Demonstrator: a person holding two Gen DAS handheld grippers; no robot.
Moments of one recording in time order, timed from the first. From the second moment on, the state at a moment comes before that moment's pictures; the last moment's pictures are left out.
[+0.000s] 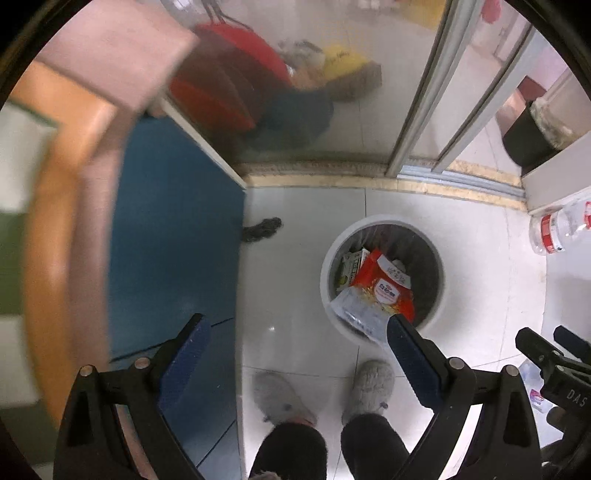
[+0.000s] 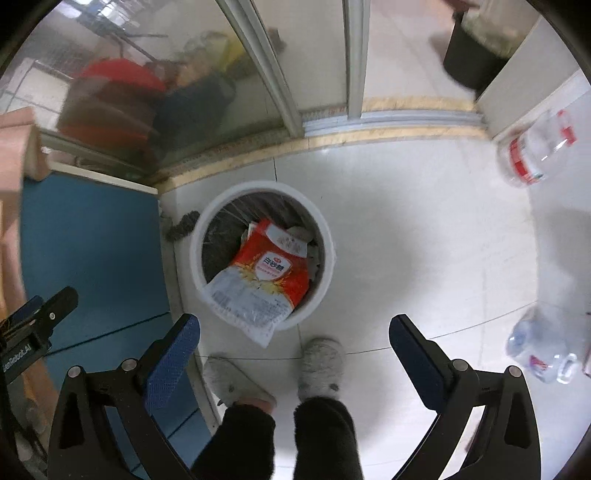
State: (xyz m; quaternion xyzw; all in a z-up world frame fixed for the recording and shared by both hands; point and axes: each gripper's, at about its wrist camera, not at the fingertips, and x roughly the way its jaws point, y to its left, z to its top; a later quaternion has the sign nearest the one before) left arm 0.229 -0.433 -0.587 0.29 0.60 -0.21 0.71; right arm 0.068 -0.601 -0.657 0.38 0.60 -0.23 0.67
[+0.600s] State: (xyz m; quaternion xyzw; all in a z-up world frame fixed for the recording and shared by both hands) left arm 0.127 -0.343 -0.307 0.24 0.51 -0.31 0.76; right arm -0.046 -0.492 -0.306 0.30 0.50 -0.31 0.75
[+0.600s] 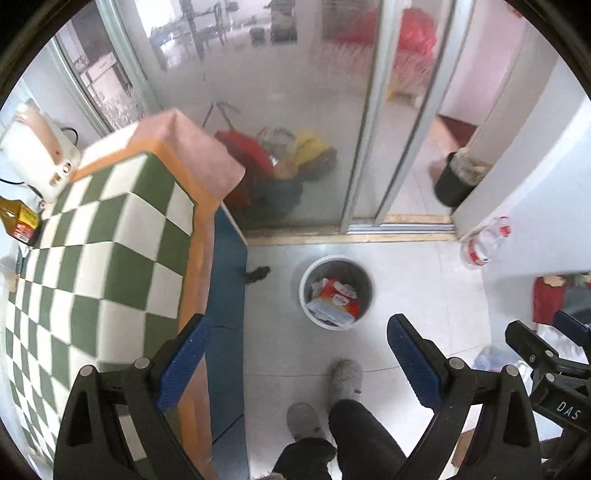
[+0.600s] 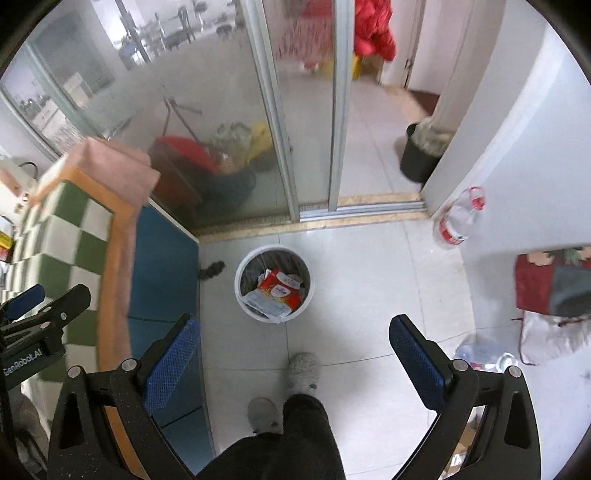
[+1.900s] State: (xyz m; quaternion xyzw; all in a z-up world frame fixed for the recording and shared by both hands) left arm 0.024 -0.249 -0.102 0.11 0.49 -0.41 0.76; right arm -0.175 -0.427 -0.085 0.34 0.41 -0.18 0.83
